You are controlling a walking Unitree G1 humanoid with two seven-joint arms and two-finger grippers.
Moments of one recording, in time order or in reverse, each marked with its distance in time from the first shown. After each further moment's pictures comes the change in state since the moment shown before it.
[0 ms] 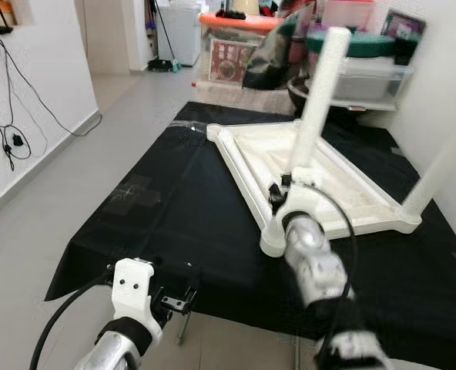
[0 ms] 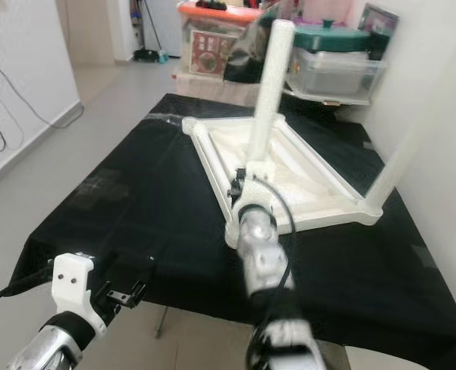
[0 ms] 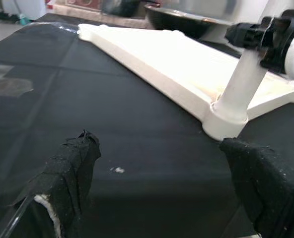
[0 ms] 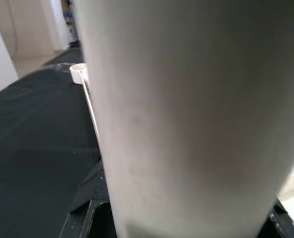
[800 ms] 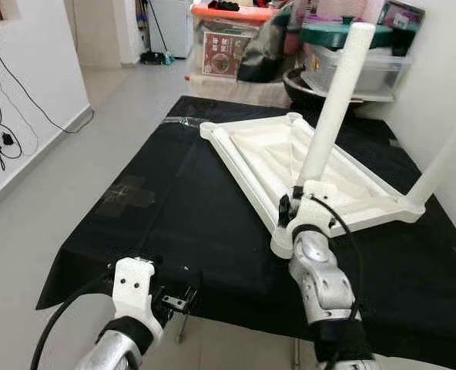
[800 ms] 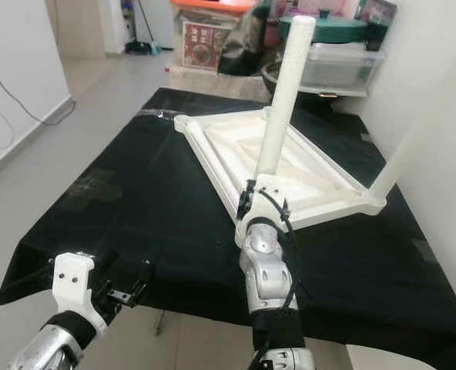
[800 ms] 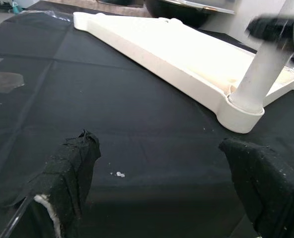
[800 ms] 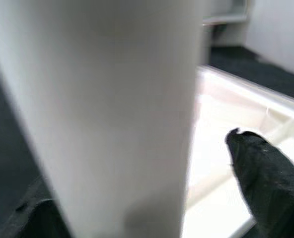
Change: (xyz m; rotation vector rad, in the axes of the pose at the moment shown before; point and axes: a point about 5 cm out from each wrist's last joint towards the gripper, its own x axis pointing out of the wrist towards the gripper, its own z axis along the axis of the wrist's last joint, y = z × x) left arm 0.000 0.000 0.000 -0.010 0.001 0.007; right arm -0.013 -0.025 0.020 -0.001 -0.102 -0.129
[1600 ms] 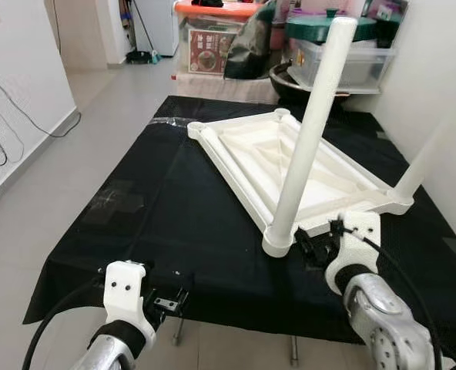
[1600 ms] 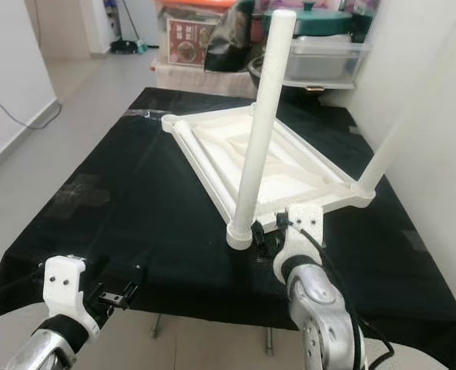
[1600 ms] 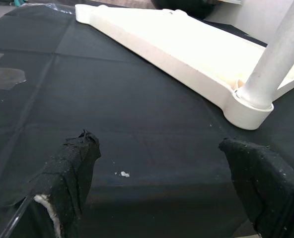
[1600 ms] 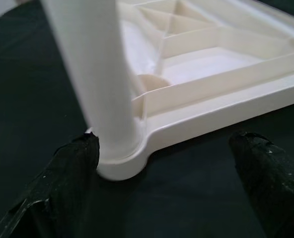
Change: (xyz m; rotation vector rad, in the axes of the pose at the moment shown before) left arm -0.006 0.010 -0.001 -0.003 0.020 0.069; right arm -0.069 -0.053 -0.017 -0.058 0.262 0.288
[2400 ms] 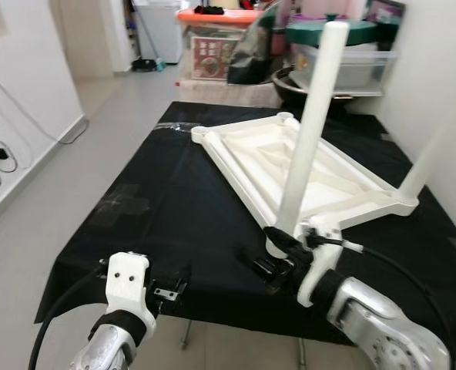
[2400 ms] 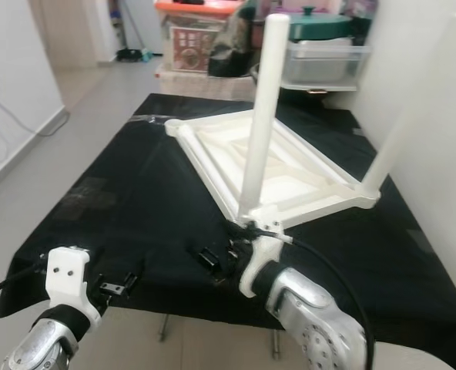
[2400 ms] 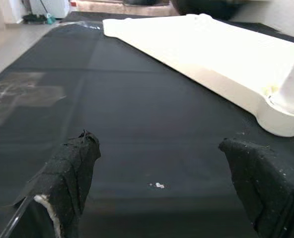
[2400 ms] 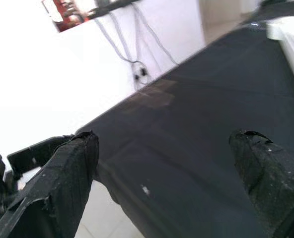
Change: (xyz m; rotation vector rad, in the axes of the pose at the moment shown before) left arm 0.009 0.004 0.005 0.072 -0.013 0.058; right arm -0.004 0.068 0.019 0.092 -0.074 0.730
